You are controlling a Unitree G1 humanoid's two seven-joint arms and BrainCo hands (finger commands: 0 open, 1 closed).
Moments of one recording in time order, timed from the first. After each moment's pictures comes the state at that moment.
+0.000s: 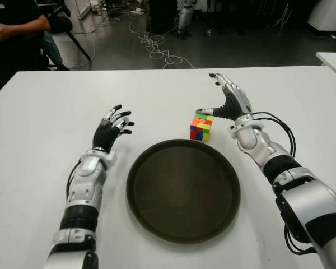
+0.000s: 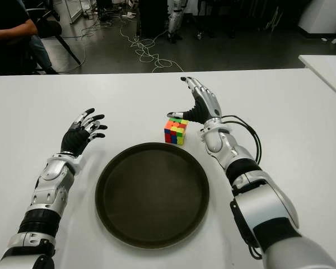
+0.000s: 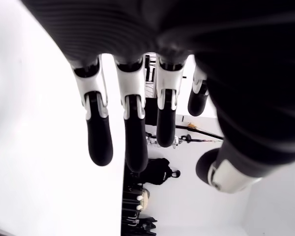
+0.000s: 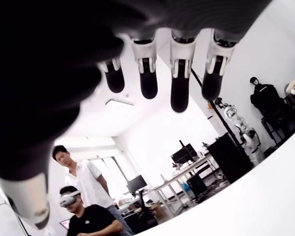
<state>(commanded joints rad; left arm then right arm) -0.37 0.05 0.15 0.52 -0.19 -0.05 -0.19 -0.87 -0.20 0.34 1.24 -0.57 -0.51 -0.49</state>
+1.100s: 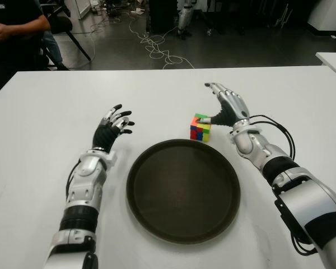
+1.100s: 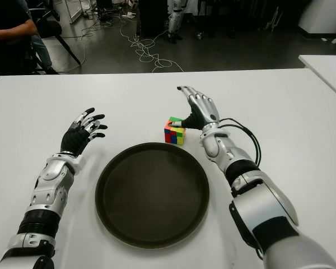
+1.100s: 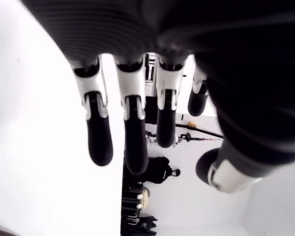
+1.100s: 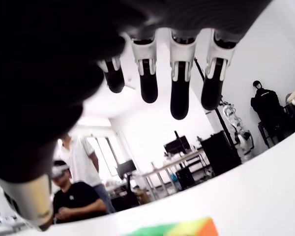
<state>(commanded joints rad) -0.36 0.04 0.14 0.50 -0.18 -0.04 -0.18 -0.88 -0.18 0.45 1.27 -0.66 -0.43 -0.51</state>
